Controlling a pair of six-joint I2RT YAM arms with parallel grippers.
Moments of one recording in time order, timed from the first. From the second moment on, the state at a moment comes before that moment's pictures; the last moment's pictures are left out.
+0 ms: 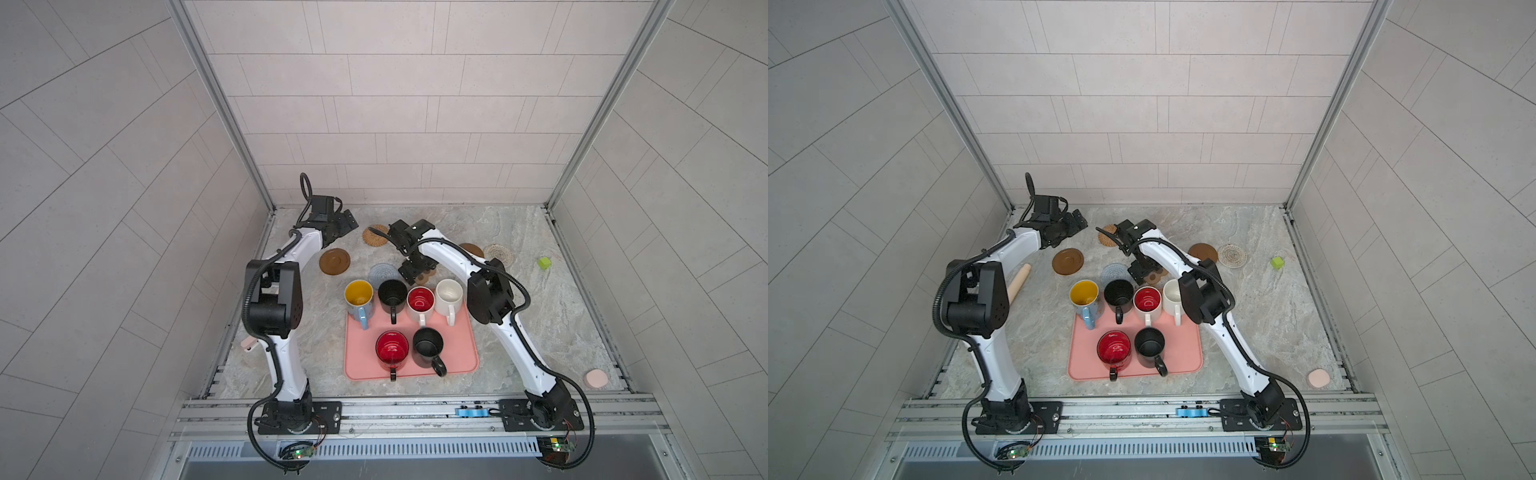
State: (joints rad) left arm -0.07 1.96 1.49 -0.30 0.08 -0.62; right arm 0.62 2.53 2.36 -1.34 0.30 0.05
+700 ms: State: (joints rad) left arm -0.07 1.96 1.49 -0.27 0.08 -0.64; right arm 0.59 2.58 2.44 -1.29 0.46 0.13
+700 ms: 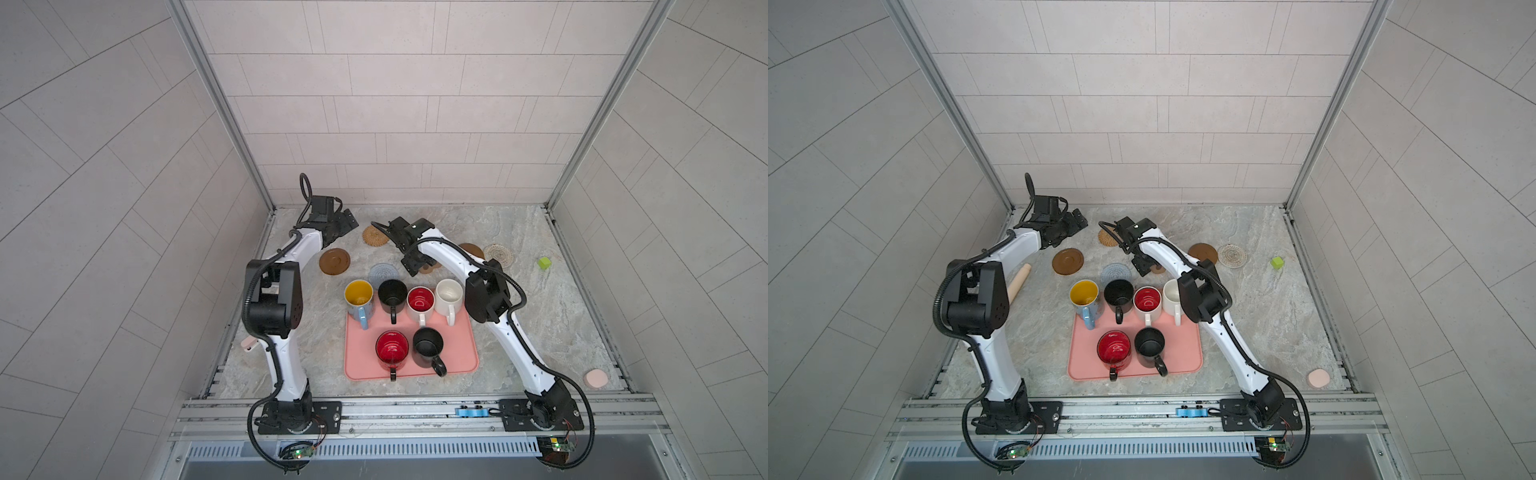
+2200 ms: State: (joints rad) left arm -0.07 1.94 1.45 -0.25 0.08 -0.65; right arm 0.50 2.40 2.10 -1.13 0.08 0.25
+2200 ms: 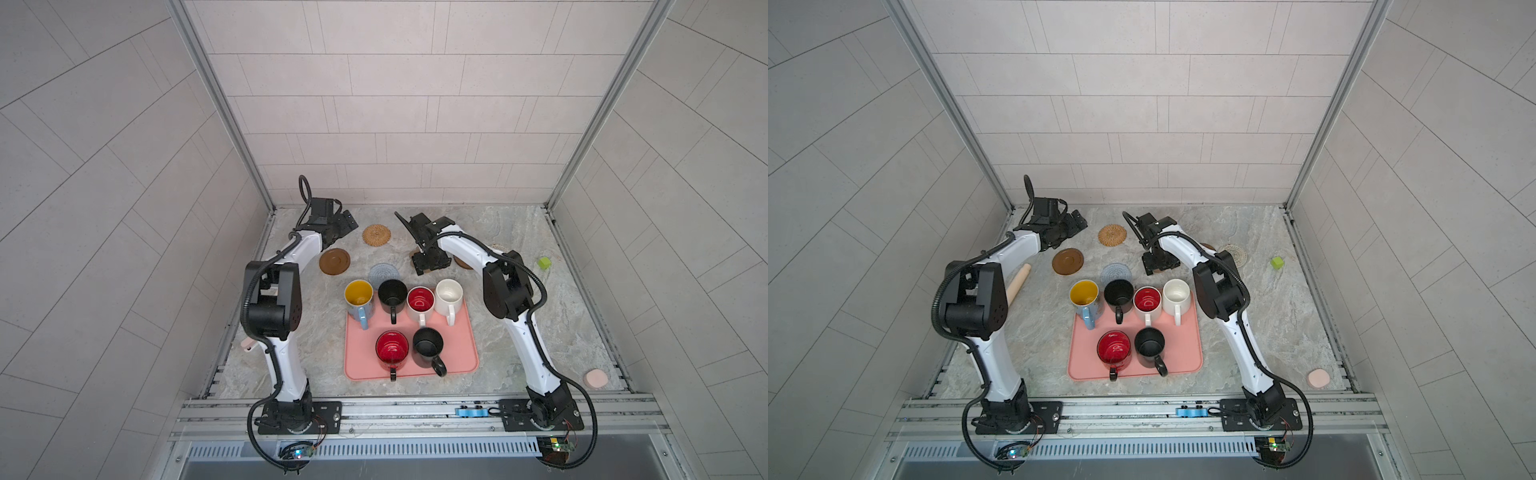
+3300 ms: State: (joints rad) left arm -0.07 1.94 1.45 -0.24 0.08 -0.66; right arm 0.43 2.38 2.05 -1.13 0.06 0.21
